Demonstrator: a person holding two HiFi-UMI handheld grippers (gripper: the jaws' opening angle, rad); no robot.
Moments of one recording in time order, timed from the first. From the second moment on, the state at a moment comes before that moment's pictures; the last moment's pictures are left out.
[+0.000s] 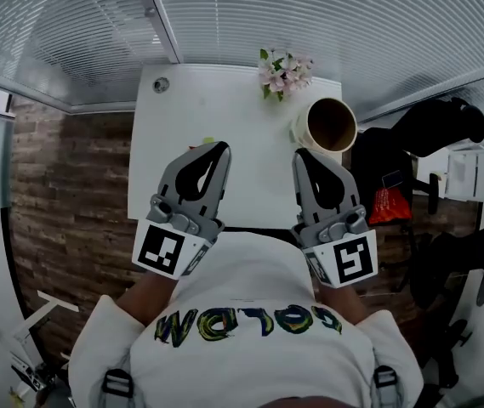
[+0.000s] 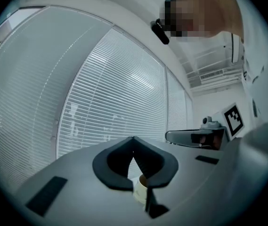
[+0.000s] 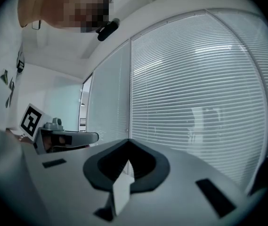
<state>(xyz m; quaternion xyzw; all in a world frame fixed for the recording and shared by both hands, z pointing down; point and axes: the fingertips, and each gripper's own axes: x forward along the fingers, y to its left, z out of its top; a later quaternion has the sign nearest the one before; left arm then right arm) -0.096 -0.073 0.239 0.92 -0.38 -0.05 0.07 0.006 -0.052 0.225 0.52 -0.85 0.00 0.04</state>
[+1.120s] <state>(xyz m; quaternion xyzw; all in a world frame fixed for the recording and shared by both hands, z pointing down) -0.088 -0.057 0.391 0.90 -0.40 0.10 0.10 0.026 -0.040 0.257 0.49 -0.87 0.02 0.05</state>
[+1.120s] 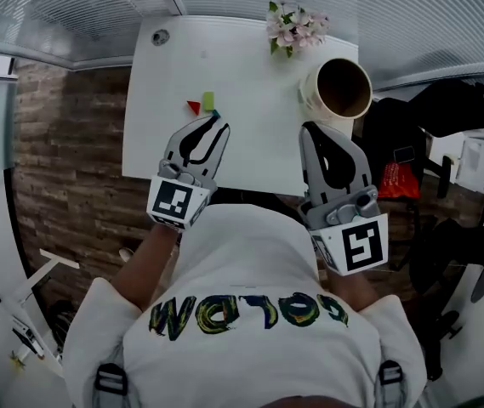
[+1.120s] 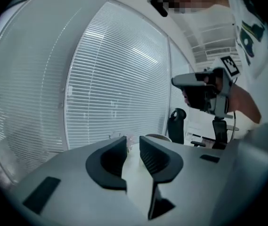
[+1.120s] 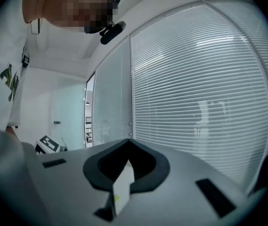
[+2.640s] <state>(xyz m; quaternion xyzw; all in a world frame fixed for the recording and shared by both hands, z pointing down) -0.117 -0.099 0.699 0.86 -0.38 0.31 0.15 0.009 -0.052 0.353 0.46 -0.87 0.11 0.09</state>
